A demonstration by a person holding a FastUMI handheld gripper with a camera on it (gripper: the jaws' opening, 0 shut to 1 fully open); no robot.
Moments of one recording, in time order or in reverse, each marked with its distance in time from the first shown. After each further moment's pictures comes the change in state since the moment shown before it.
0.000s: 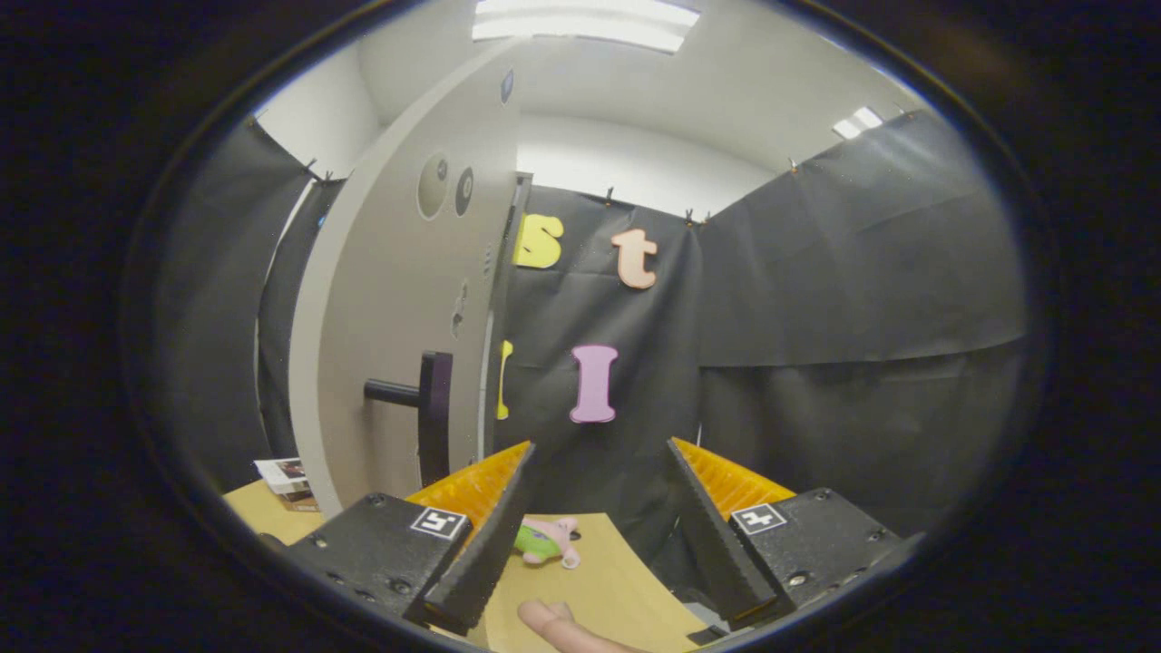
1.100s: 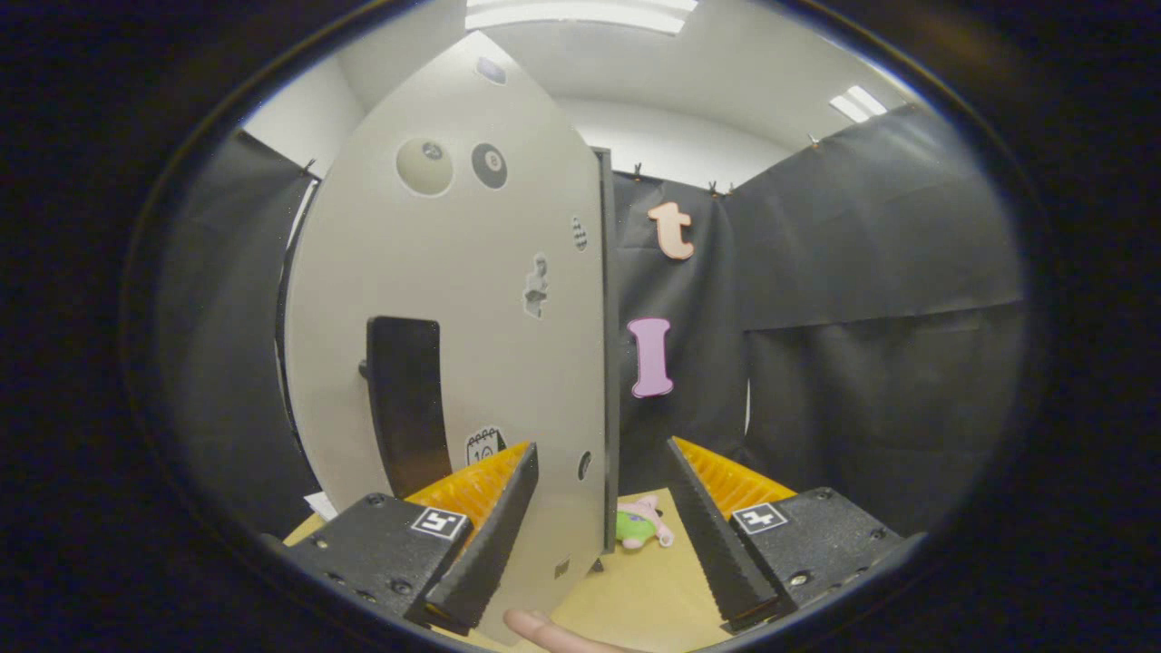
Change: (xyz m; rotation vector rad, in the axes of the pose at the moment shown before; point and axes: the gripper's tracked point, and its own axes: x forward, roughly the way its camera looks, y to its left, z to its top) arm 0.010 0.174 -0.015 0.064 0.075 -0.005
